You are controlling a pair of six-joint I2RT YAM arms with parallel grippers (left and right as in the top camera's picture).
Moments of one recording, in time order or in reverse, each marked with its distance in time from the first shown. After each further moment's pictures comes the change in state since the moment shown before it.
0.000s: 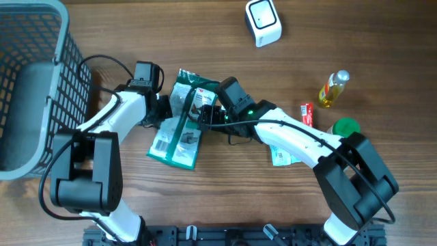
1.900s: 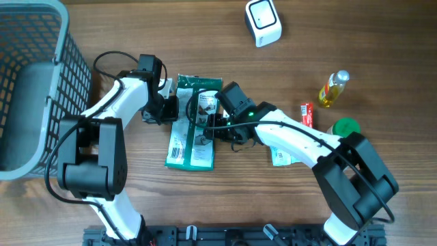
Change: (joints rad) left arm 0.000 0.109 0.157 -0.215 0.223 0.194; right arm 0.000 0.002 -0.024 -0.070 -0.089 -0.007
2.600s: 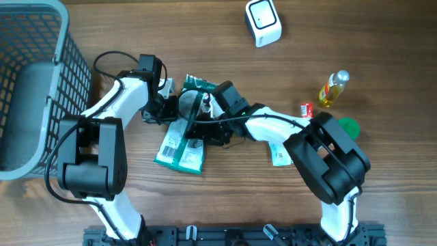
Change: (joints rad) left arm 0.000 0.000 0.001 0.001 0.000 0.000; right arm -0.028 0.205 0.012 0.309 -0.398 0.077
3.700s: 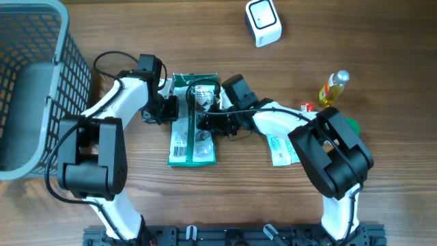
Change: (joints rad) left arm 0.000 0.000 0.000 -0.002 0.003 0.000; right arm -0.067 0.012 -0.002 0.036 0.054 -0.030
